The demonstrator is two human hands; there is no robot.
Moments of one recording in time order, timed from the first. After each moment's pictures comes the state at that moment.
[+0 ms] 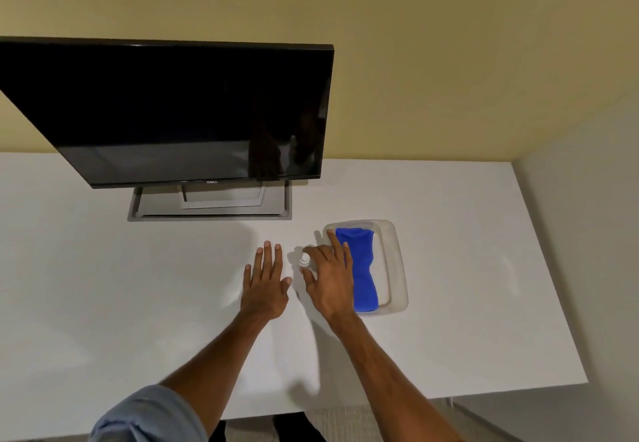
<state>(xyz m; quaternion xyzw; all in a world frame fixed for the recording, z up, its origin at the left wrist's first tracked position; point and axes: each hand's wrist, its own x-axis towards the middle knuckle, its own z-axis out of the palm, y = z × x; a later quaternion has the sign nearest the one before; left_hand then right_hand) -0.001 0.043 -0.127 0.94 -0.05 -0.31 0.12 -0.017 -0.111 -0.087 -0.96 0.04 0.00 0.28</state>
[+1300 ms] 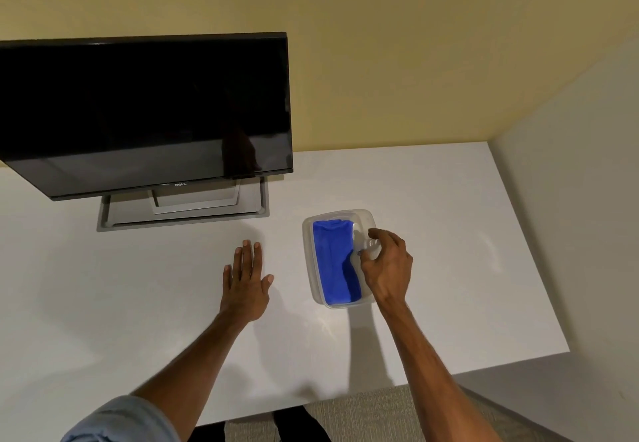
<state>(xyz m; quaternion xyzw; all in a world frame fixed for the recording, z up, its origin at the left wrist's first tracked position) 0.000 0.043 -0.139 0.95 -0.06 -0.30 0.09 -0.027 -0.239 -0.061 -0.91 0.28 -0.02 0.30</state>
